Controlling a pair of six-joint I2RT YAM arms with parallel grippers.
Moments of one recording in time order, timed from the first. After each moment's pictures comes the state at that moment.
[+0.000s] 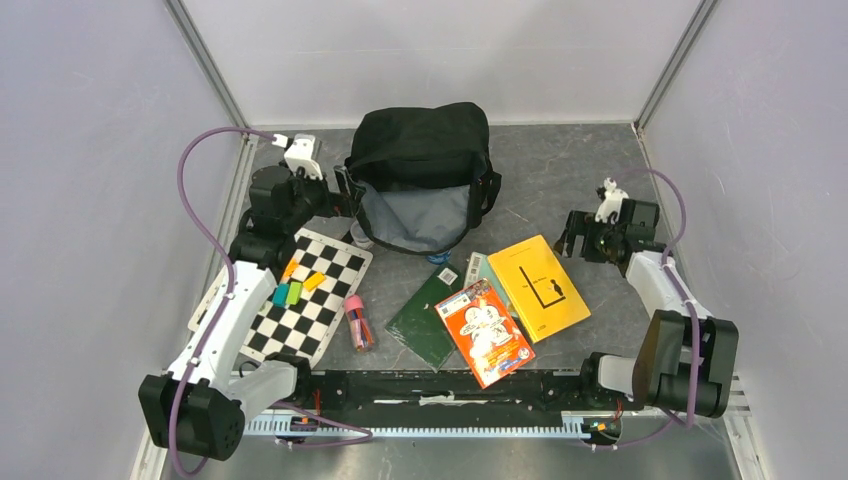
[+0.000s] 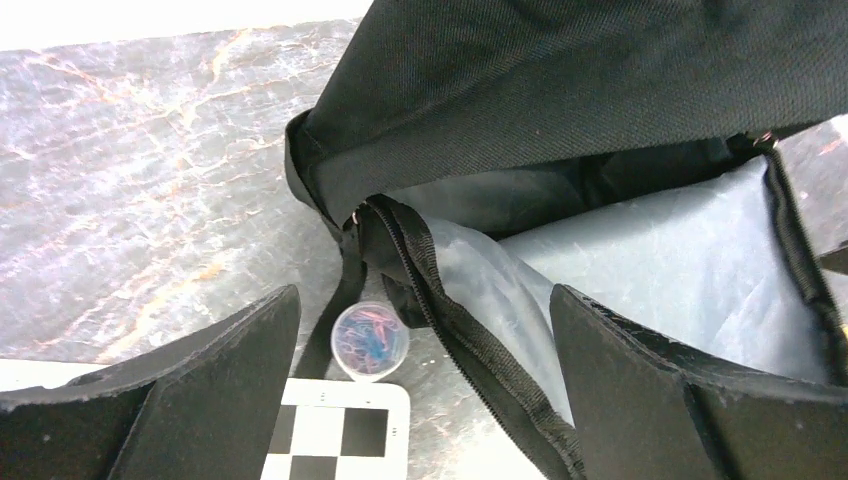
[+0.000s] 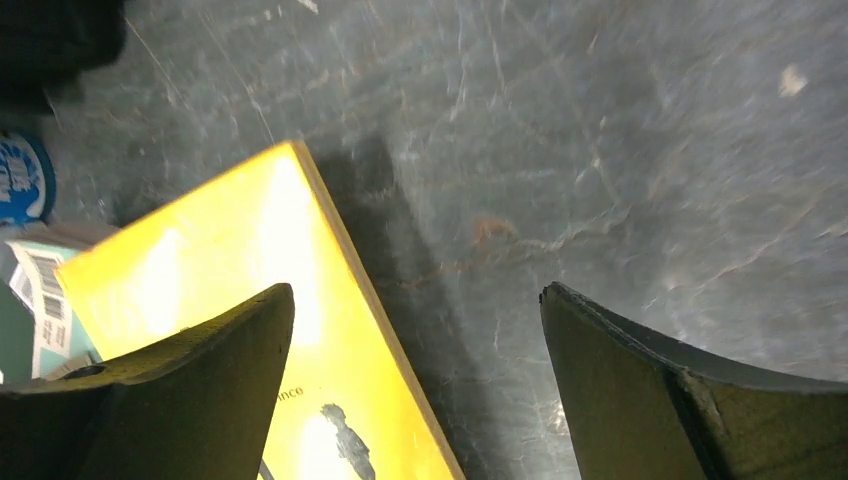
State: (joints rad) left arm -0.18 1.05 0.93 -0.16 0.22 -0.17; right arm -0.18 1.27 0.71 -0.29 -0.37 0.03
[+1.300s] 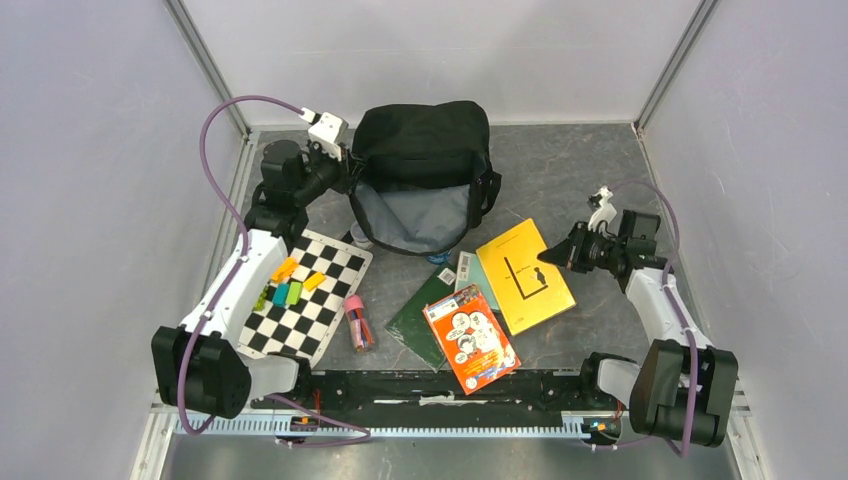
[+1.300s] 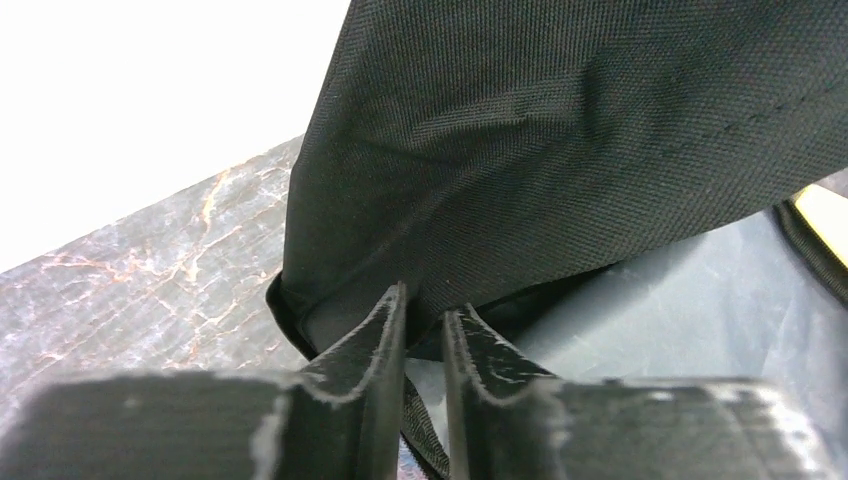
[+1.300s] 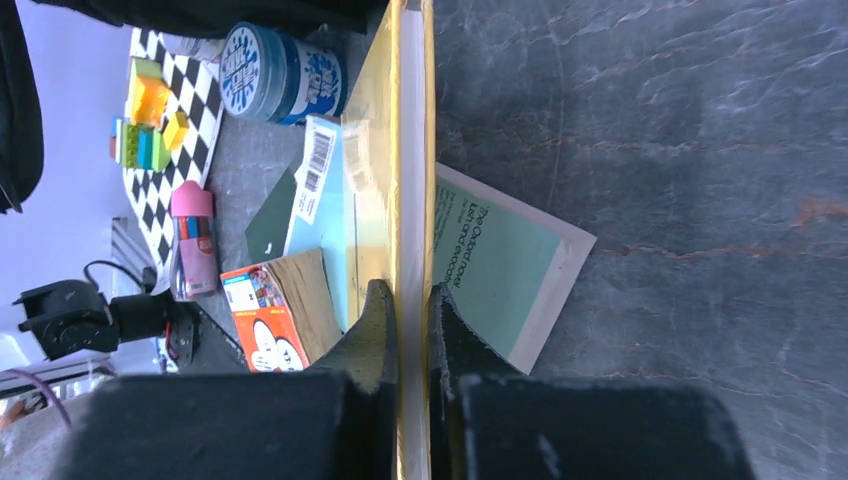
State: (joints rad) left arm -0.20 1.25 1.05 0.01 0.37 0.08; right arm -0.19 1.14 0.59 -0.30 -0.82 0.18
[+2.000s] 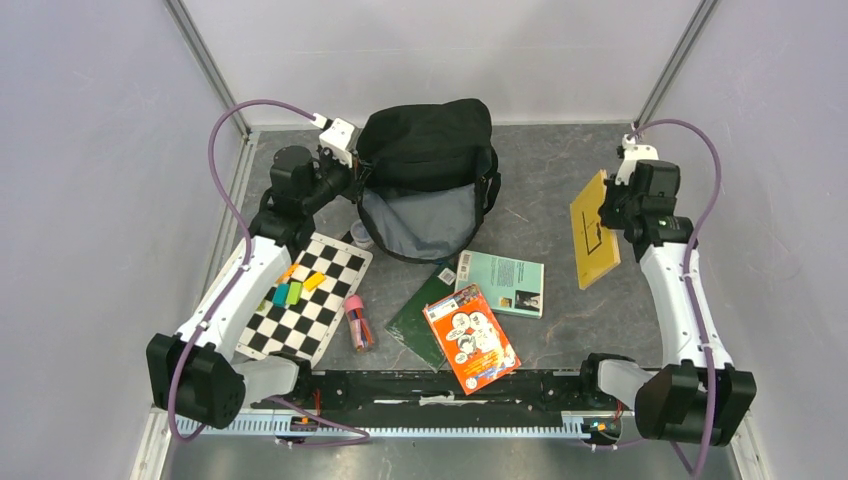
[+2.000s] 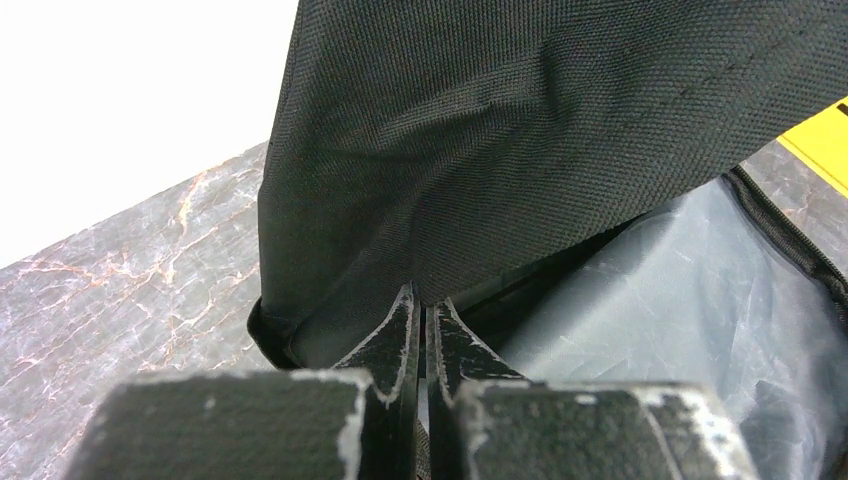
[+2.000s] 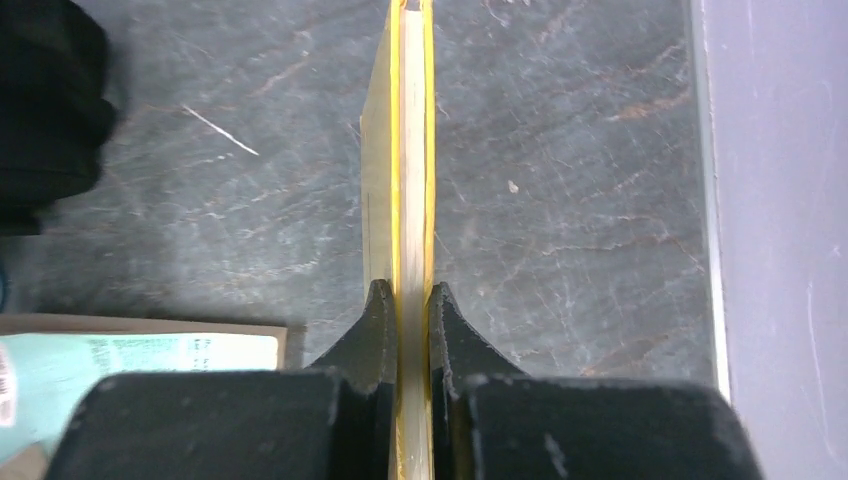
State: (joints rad) left arm -0.28 1.21 1.04 -0.02 0.31 0.07; right arm -0.12 1.12 1.04 -0.56 -0.06 -0.03
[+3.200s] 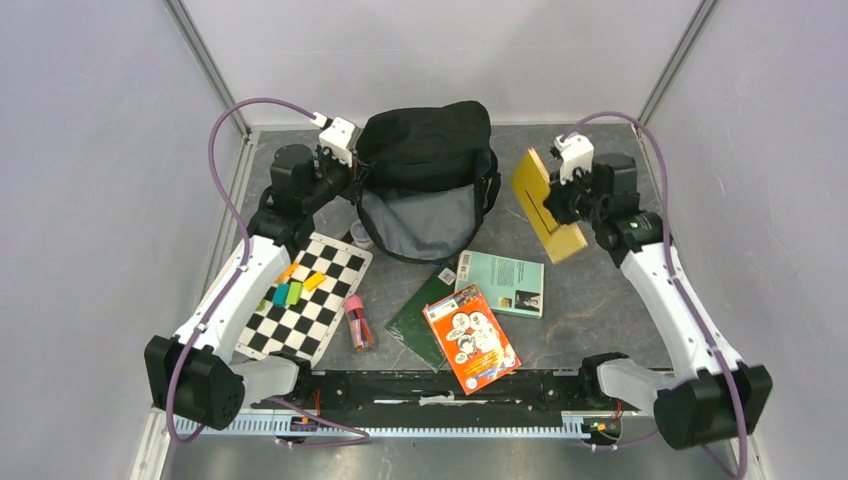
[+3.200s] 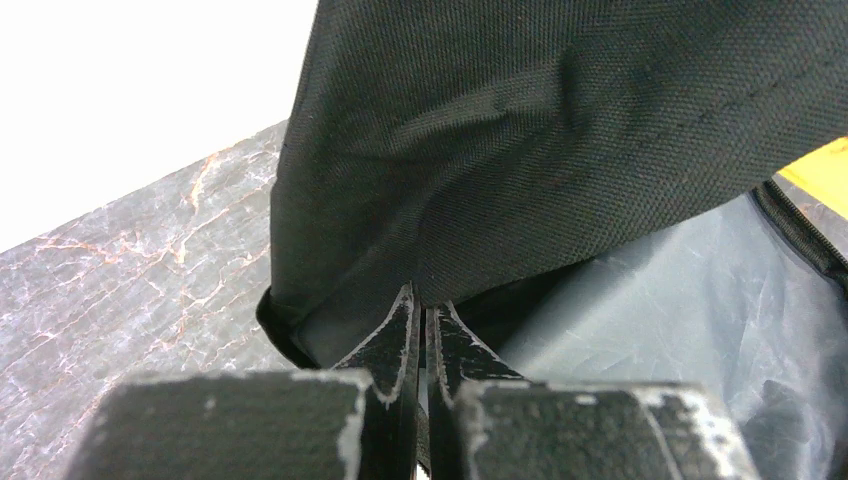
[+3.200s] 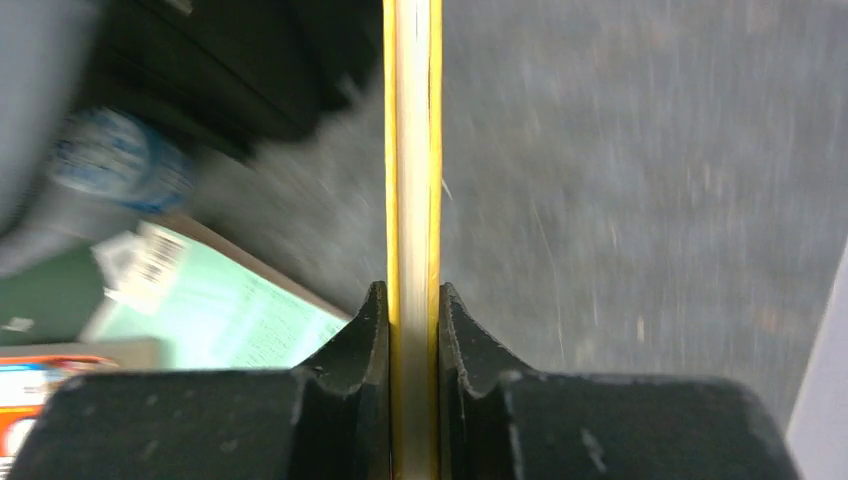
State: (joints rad) left arm -0.29 1.20 1.05 -0.06 0.26 0.08; right arm 0.16 1.15 1.03 -0.53 -0.11 -0.17
